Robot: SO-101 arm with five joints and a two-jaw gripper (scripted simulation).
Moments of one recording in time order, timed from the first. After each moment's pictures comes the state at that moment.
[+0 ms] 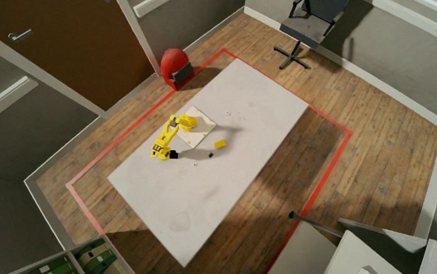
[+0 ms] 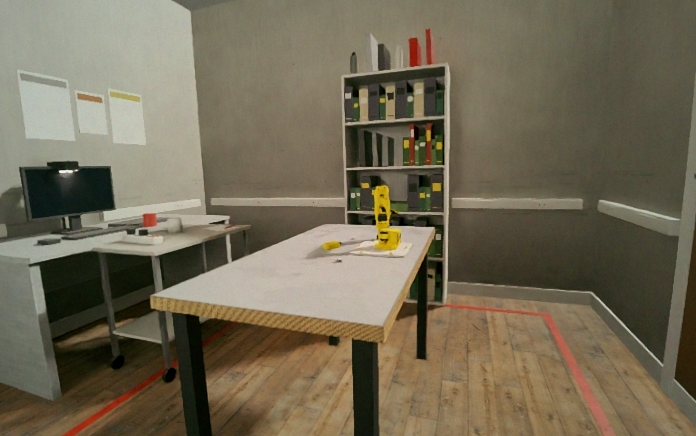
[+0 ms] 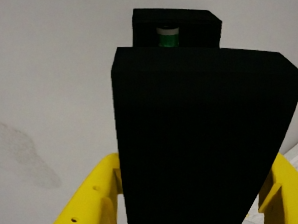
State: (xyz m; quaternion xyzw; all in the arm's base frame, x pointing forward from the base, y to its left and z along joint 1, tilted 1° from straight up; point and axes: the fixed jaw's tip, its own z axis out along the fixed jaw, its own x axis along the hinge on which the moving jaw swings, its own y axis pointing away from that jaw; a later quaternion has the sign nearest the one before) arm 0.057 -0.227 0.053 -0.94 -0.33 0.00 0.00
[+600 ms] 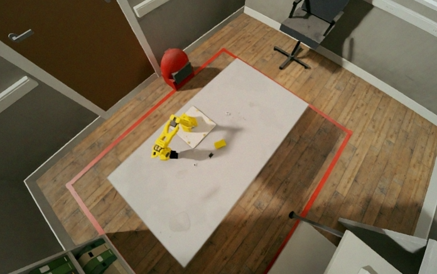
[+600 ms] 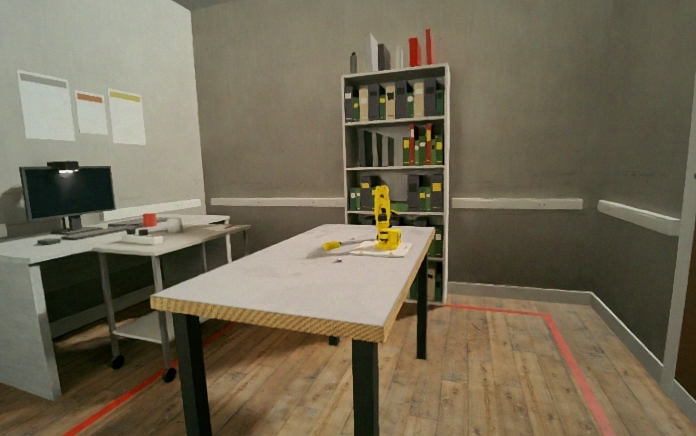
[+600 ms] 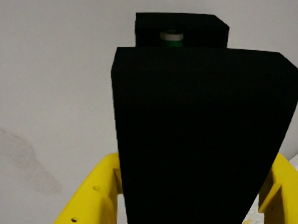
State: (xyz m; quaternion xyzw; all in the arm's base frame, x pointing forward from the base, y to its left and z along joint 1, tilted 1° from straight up) arm 0.057 -0.228 0.048 -0.94 -0.33 0.00 0.00
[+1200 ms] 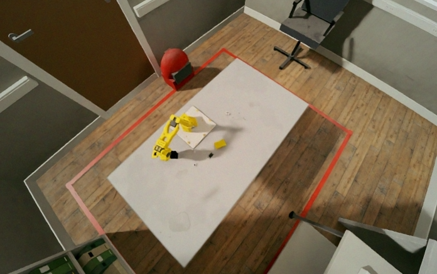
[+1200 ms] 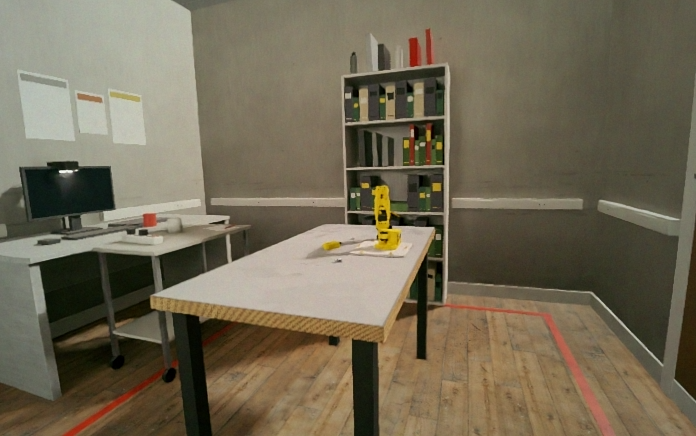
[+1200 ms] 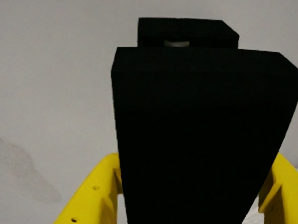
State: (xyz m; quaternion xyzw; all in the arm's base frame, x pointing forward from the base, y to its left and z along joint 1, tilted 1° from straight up) arm 0.058 -0.228 0.040 -0.94 -0.33 0.00 -0.01
